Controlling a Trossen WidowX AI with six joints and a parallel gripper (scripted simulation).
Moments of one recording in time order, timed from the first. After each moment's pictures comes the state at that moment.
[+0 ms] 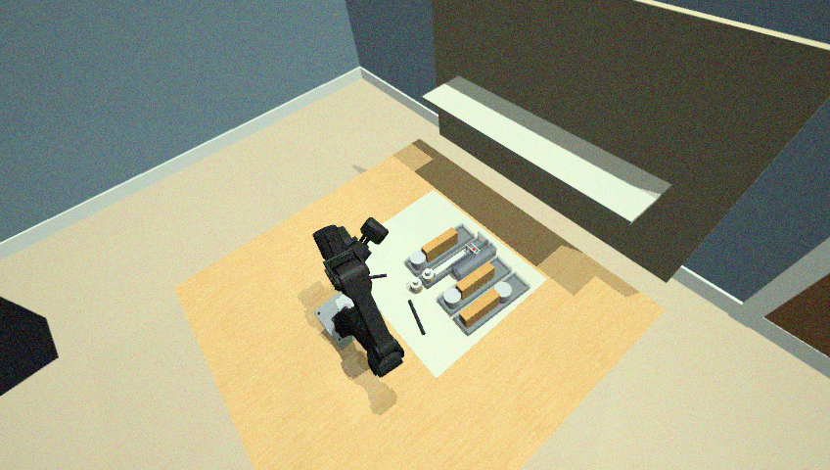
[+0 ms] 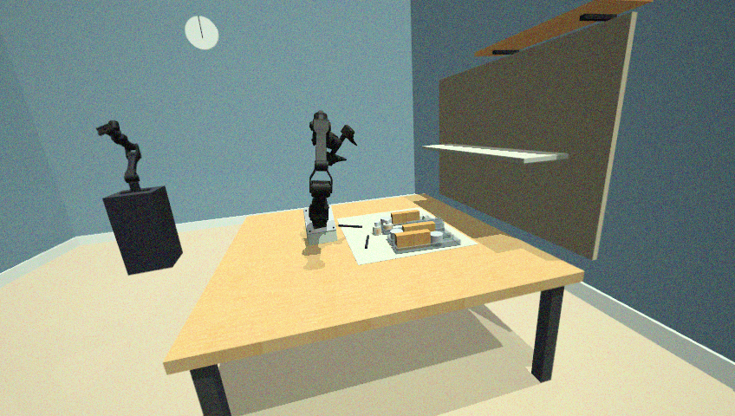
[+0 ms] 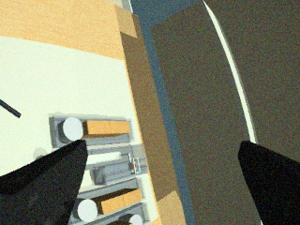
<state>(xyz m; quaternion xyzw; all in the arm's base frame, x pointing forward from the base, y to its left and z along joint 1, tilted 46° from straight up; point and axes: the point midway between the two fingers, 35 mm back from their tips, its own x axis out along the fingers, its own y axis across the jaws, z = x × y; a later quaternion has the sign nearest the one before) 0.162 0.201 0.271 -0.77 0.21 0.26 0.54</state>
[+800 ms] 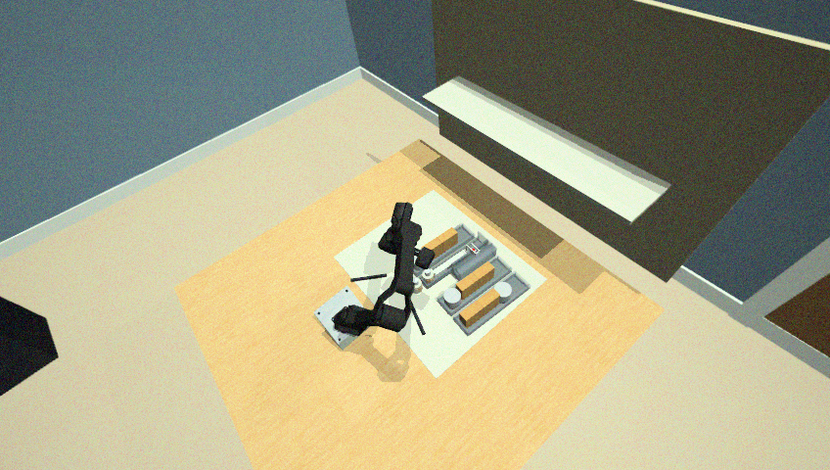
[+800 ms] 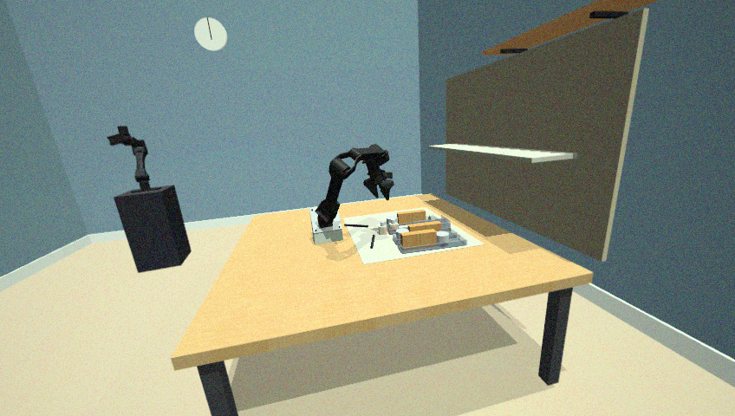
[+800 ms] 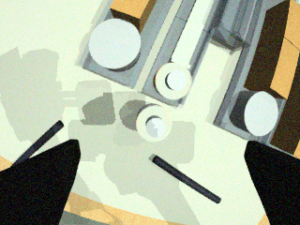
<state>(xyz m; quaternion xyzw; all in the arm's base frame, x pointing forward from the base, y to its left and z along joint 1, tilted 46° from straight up) 0.285 0.047 0.110 -0.38 0.60 -0.16 0.68</state>
